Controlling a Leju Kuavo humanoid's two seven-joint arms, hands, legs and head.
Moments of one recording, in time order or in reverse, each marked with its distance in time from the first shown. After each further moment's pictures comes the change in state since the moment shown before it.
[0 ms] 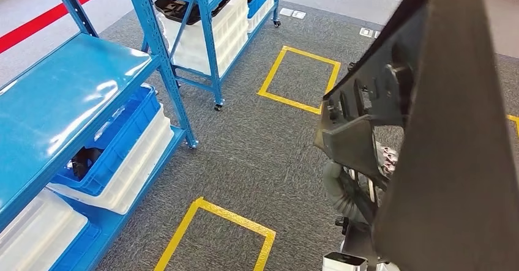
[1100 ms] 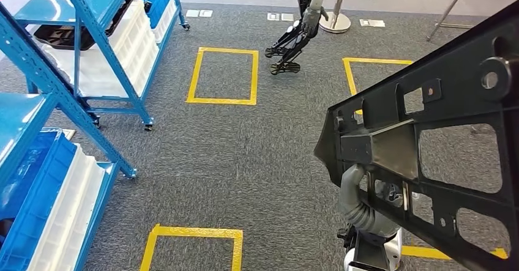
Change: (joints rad) left arm -0.002 0.078 0.000 -0.006 -0.015 0.061 -0.007; right arm 0.090 0.087 -0.060 -0.040 -0.102 0.000 -0.042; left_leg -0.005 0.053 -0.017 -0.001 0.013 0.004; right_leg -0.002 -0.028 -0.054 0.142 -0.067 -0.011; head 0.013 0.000
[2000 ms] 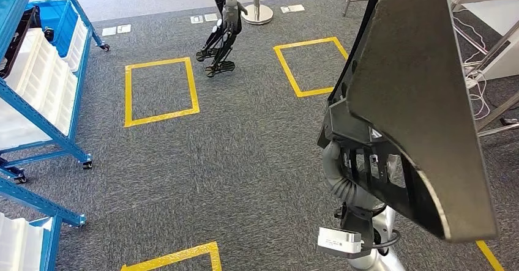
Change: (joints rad) left arm -0.006 -0.100 0.004 -0.001 0.041 -0.083 0.051; right arm -0.137 -0.103 0.050 0.066 0.172 0.001 0.205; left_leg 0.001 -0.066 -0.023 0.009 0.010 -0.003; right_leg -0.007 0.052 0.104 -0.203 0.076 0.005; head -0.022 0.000
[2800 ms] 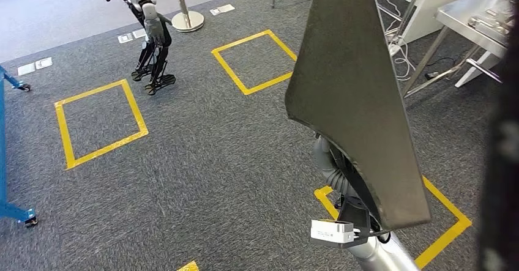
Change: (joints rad) left arm -0.005 -0.004 0.042 0.006 0.039 -0.005 0.005; right arm -0.075 -0.076 0.076 0.031 -0.005 0.000 0.041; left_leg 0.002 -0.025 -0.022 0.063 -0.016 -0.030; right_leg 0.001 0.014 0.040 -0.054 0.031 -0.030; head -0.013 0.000
